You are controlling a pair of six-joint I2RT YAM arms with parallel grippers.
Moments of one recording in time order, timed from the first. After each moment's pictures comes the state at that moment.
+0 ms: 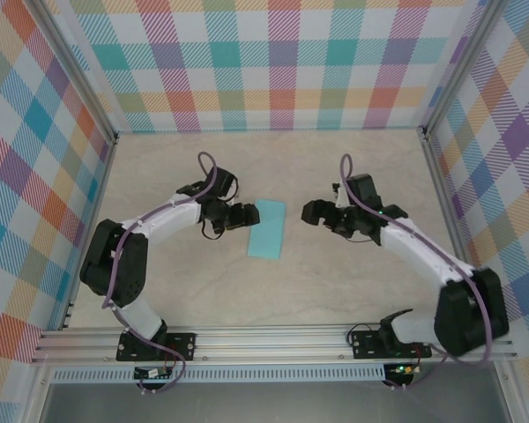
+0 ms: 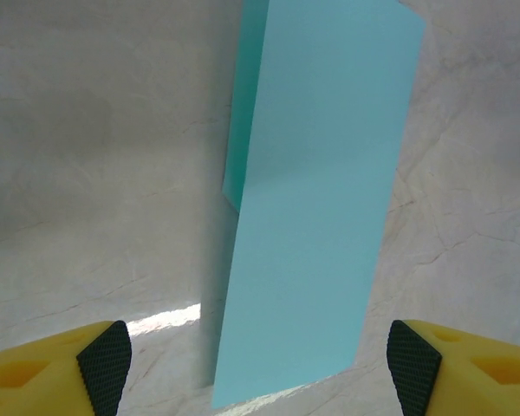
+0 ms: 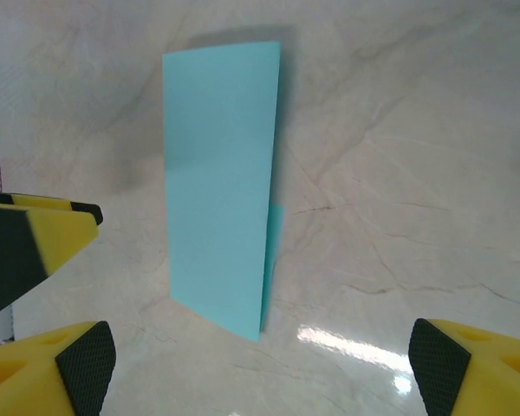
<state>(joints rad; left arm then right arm) -0.44 1.69 1.11 -0.50 0.35 -0.58 0.40 1.48 0.91 -0.36 -0.45 0.66</state>
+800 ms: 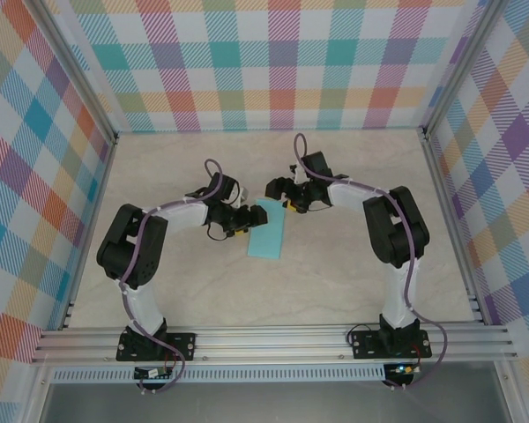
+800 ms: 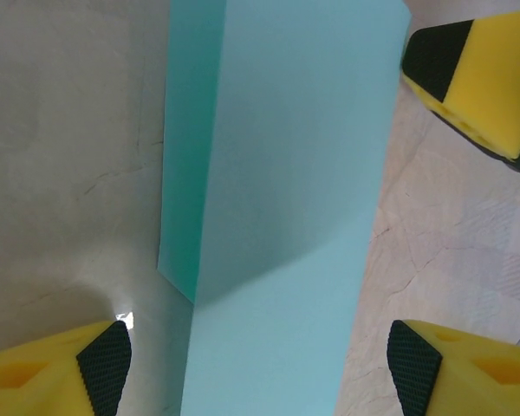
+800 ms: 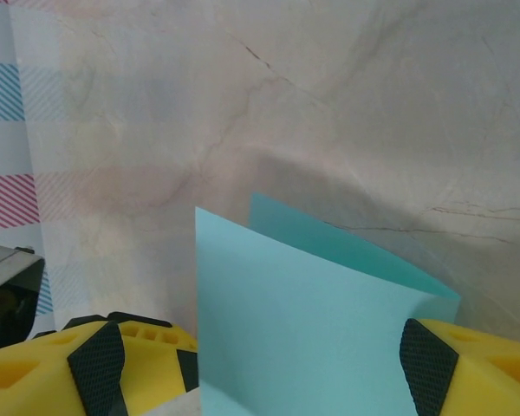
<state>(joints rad) -0.43 1.86 1.09 -0.27 0.53 -0.63 0.45 2.06 1.35 -0.20 -0.59 0.70</state>
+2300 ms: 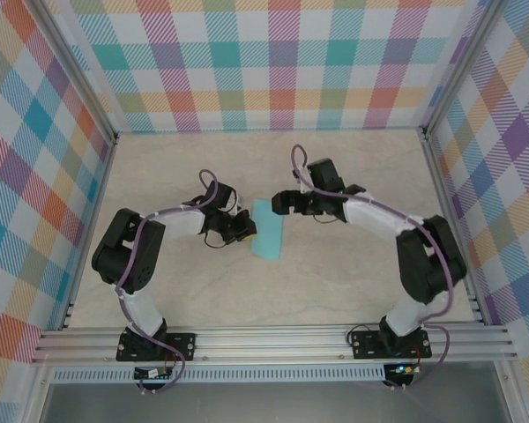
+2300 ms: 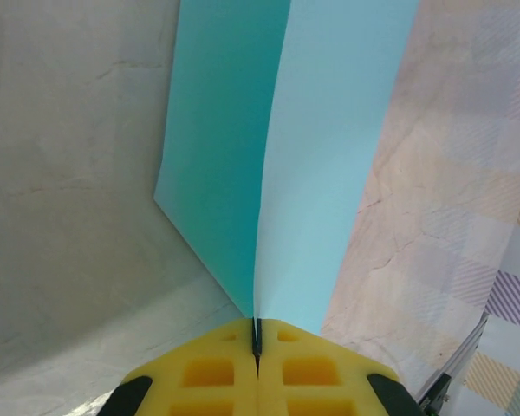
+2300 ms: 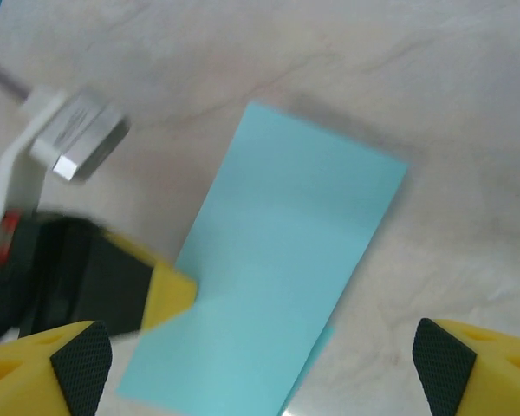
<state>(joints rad) -0.44 1.79 0.98 -0.21 0.56 -0.77 0.62 1.53 0.96 -0.23 -0.27 0.32</state>
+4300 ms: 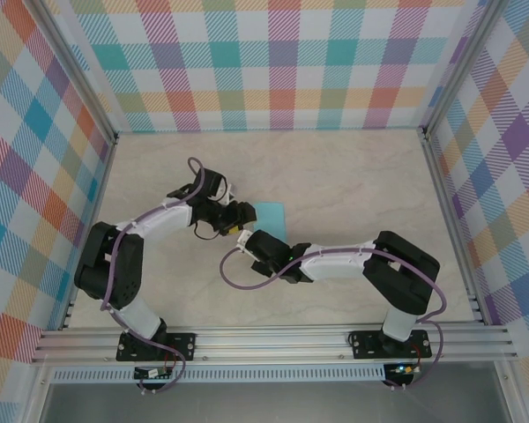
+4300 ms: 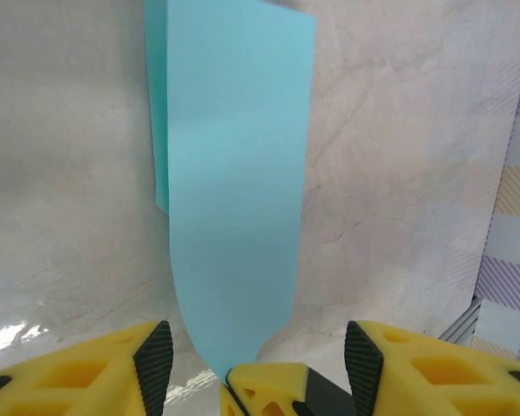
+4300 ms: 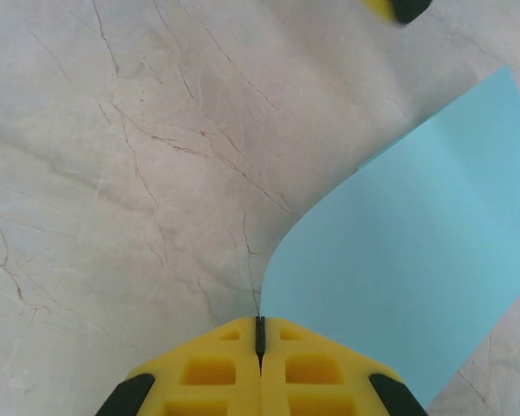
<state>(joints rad) -0.37 1.66 1.10 -0.46 0.56 -0.64 1.07 1.74 0.92 -0.08 0.33 -0.14</state>
